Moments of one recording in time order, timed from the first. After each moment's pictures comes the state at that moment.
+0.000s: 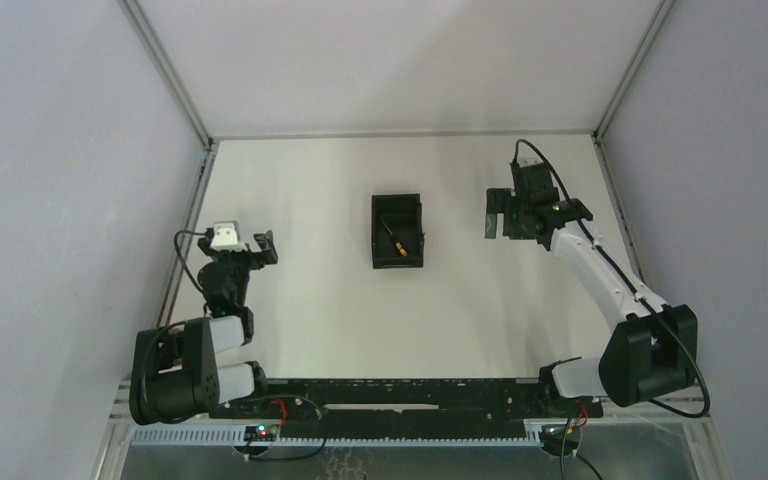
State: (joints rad) left arm 0.19 1.26 0.14 1.11 0.16 -0.04; right arm 0.25 1.35 1.10 -0.64 0.14 0.22
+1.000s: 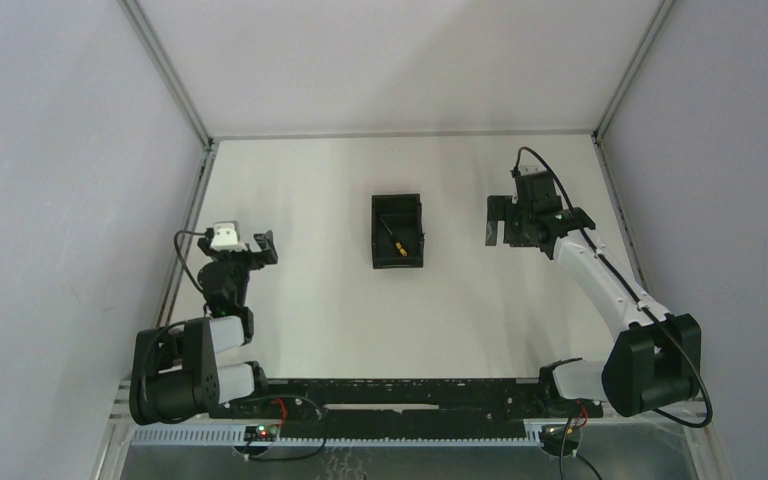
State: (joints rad) left arm 0.19 1.26 0.14 1.11 0.16 -0.04; right arm 0.24 1.30 1.03 -0.62 0.09 0.22
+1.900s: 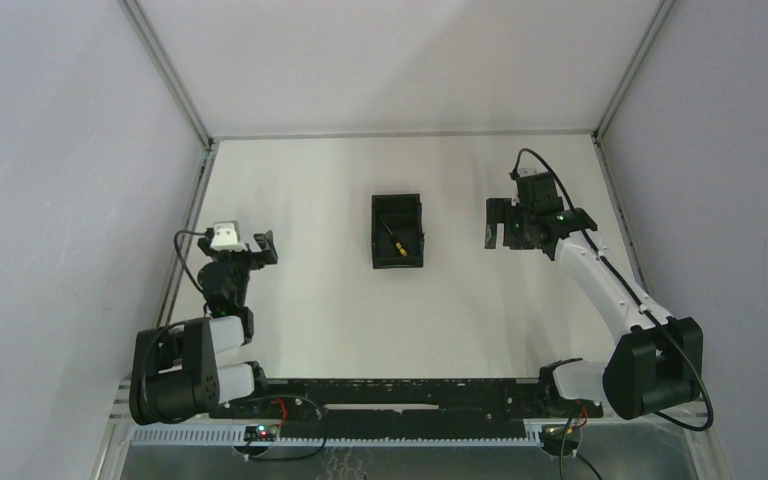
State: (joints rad) left arm 0.19 1.26 0.14 1.11 0.16 -0.04; right arm 0.23 1.29 1.03 -0.65 0.05 0.22
